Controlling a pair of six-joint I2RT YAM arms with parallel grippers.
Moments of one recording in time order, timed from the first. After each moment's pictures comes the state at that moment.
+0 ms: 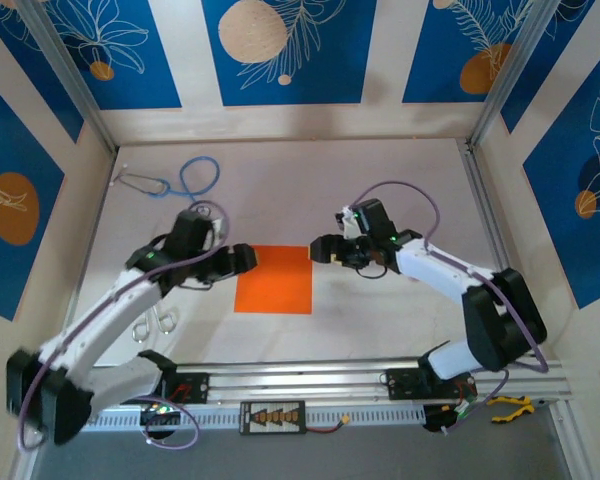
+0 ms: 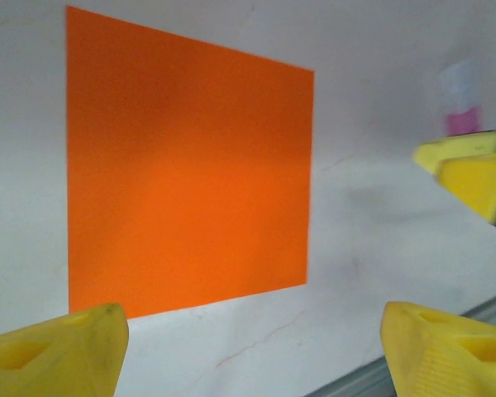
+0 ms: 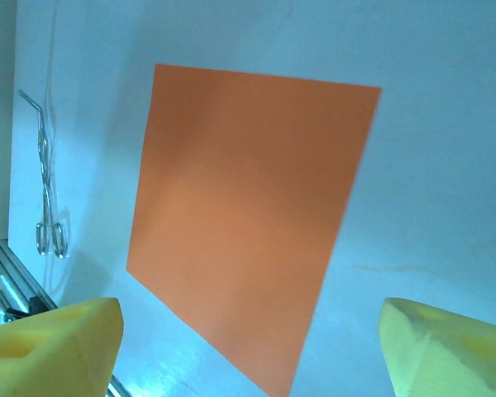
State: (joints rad) left arm -0.54 1.16 0.92 -0.72 0.24 -0.69; right arm 0.48 1.41 0.82 -0.29 -0.47 0.57
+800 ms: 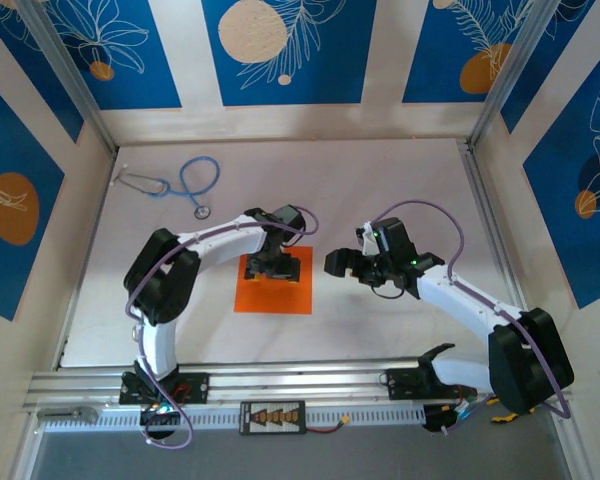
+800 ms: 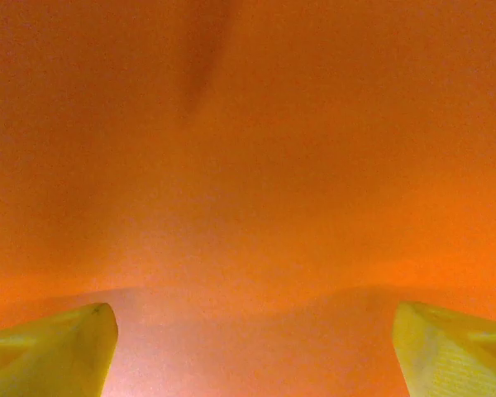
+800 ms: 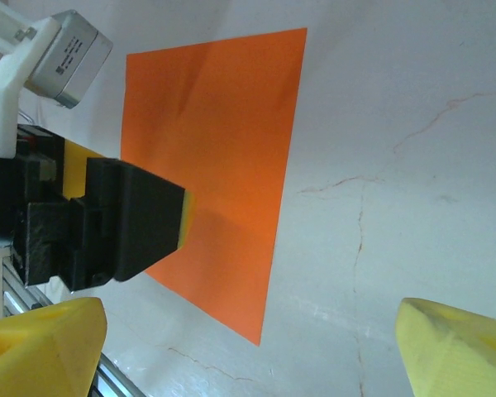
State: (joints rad) left arm -0.75 1.93 1.37 -0.95 0.02 -0.65; right arm 0.44 1.21 0.64 -0.31 -0.45 0.64
